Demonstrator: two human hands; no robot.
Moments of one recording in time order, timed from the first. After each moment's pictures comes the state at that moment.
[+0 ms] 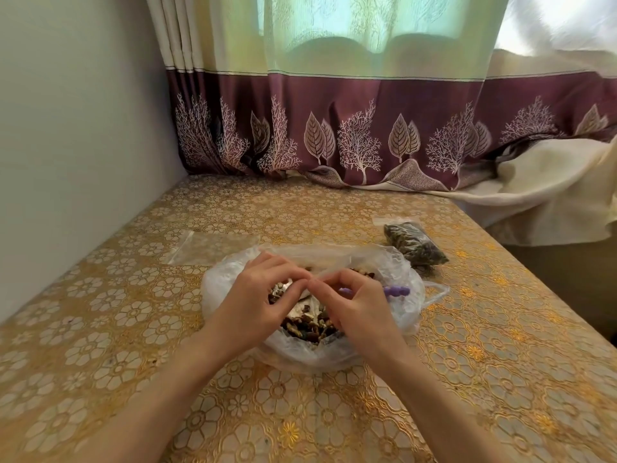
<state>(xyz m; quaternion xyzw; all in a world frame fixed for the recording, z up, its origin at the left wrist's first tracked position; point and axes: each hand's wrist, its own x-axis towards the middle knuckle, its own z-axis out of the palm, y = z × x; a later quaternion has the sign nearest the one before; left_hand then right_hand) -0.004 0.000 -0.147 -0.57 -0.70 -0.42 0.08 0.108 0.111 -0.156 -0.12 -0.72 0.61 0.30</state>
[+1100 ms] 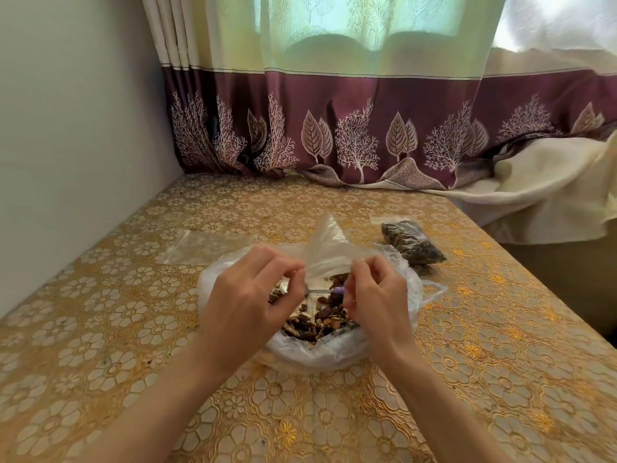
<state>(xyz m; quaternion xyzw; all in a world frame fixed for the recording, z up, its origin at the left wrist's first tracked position) 0.007 -0.002 -0.144 -0.59 -0.65 -0.35 0.32 0.107 0.122 -0.160 -0.25 -0.64 0.60 0.40</state>
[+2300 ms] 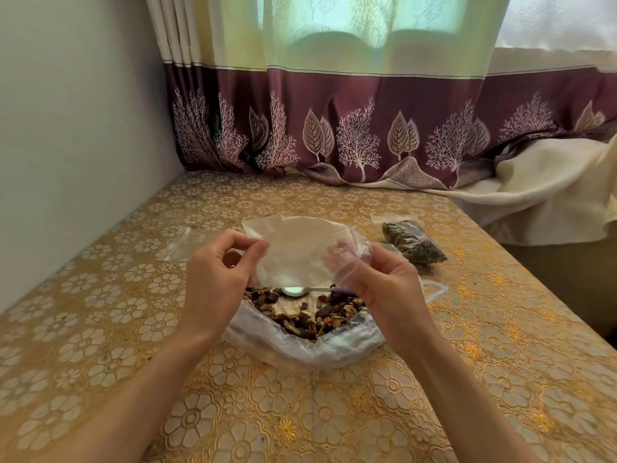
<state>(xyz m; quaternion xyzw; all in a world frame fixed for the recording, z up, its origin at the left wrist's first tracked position) -0.018 -0.003 -0.144 -0.38 -0.68 -0.62 0.09 0.117 0.137 -0.148 -0.05 -0.61 0.72 0.33</state>
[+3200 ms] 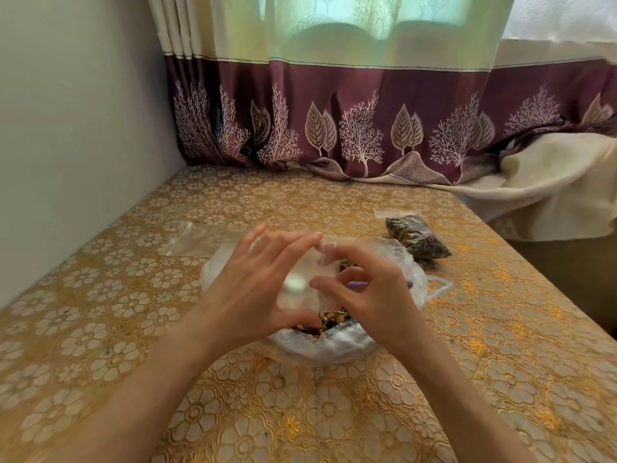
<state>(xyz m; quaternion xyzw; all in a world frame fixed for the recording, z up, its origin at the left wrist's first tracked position) -0.015 -0.003 -0.145 -0.64 -0.70 -0.18 0.25 0.115 0.125 -0.151 -0.05 -0.82 0.44 0.36</state>
